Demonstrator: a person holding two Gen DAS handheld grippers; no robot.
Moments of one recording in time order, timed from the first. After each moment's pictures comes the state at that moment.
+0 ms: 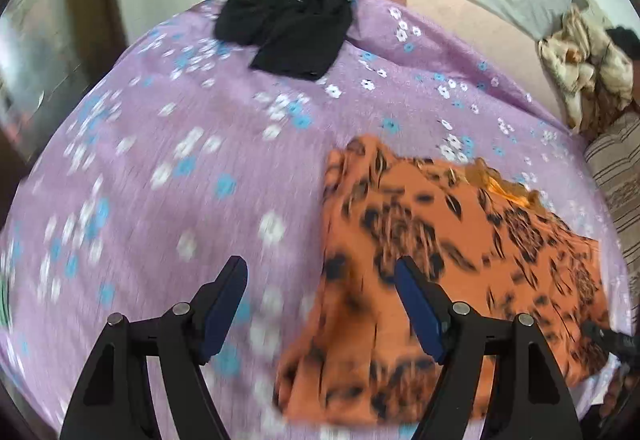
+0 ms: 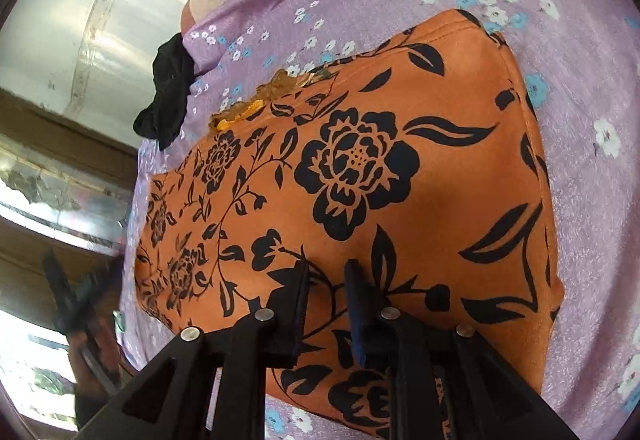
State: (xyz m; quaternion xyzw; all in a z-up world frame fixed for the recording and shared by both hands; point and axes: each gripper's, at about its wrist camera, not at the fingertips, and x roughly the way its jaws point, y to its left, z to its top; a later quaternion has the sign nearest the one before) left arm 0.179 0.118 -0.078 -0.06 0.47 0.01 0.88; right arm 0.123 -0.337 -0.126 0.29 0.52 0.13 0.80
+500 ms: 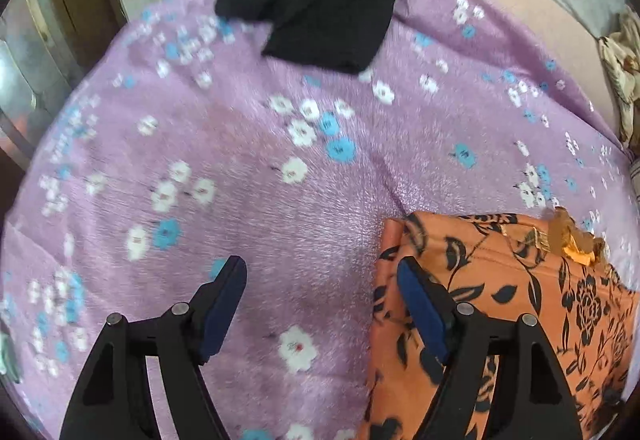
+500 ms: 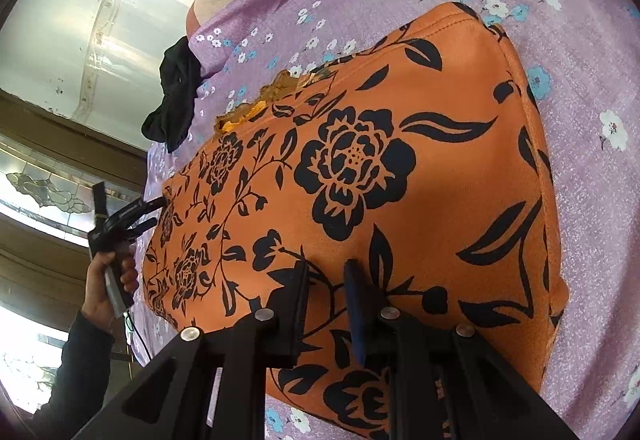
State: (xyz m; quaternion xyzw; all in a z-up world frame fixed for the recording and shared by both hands) left arm 0.258 0.149 -0.104 -0.06 0.50 0.06 0.86; right arm 0.123 -0.344 -0.130 0.32 0.51 0.14 0.79
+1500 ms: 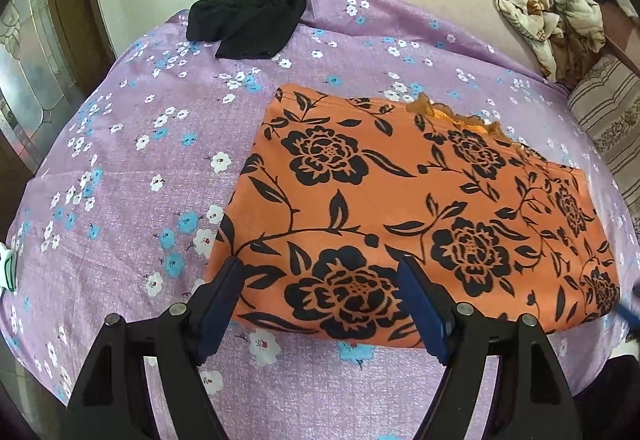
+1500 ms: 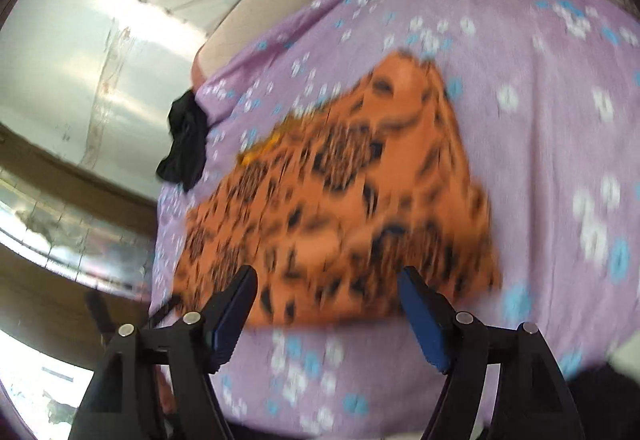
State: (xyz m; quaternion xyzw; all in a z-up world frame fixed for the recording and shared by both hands) left arm 0.091 0.053 -0.080 -0.01 0.46 0.00 0.89; right arm 0.015 -0.343 -0.092 0.38 0.45 0.09 0.80
